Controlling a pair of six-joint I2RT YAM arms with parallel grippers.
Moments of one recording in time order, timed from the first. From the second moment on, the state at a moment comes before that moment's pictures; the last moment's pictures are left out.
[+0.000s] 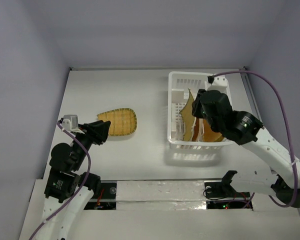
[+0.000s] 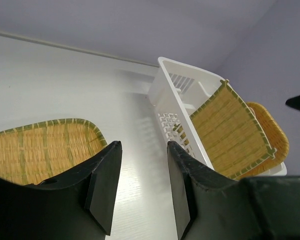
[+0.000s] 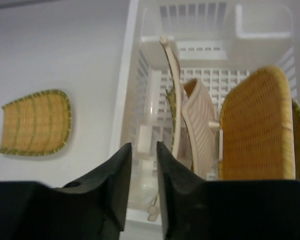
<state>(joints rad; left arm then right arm) -0.32 0.24 0.65 -0.36 0.05 -0.49 0.86 1.12 1.40 -0.77 0.67 0.56</state>
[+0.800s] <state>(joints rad) -0.33 0.22 0.65 -0.36 0.06 -0.49 0.86 1.26 1.26 -0.93 0.70 0.75</state>
